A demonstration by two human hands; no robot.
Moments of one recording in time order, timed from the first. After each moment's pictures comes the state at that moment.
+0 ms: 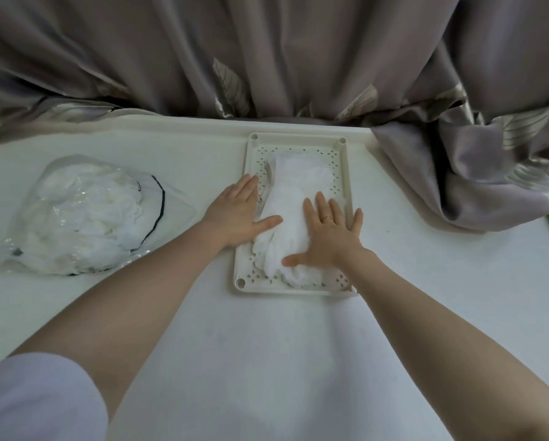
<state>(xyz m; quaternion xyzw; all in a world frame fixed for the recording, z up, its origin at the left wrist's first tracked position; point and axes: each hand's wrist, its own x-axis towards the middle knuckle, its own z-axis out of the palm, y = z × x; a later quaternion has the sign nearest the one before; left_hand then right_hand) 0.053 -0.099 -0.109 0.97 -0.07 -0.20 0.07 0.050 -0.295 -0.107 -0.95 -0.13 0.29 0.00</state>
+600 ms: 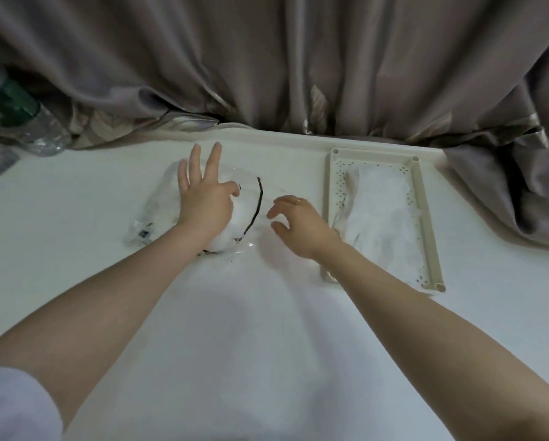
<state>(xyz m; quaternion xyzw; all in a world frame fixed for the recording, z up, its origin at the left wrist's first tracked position) -0.028 0.063 -0.051 0.99 0.07 0.08 0.06 -0.004 -0.120 -0.054 -0.91 -0.28 0.16 0.27</state>
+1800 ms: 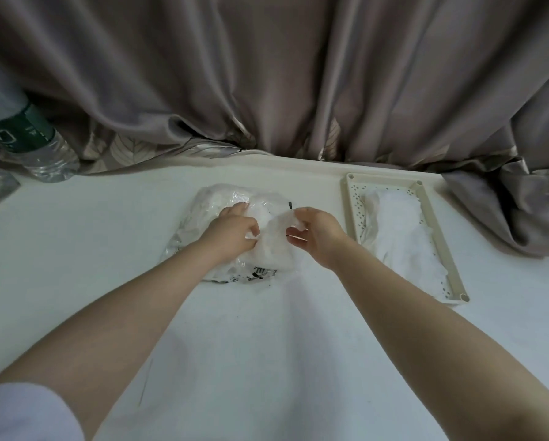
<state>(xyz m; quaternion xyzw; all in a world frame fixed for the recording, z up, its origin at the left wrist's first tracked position) -0.027 0.132 -0.061 0.97 -0.02 -0.13 0.22 -0.001 -0.042 -0.035 -0.62 0.15 0.27 0.72</state>
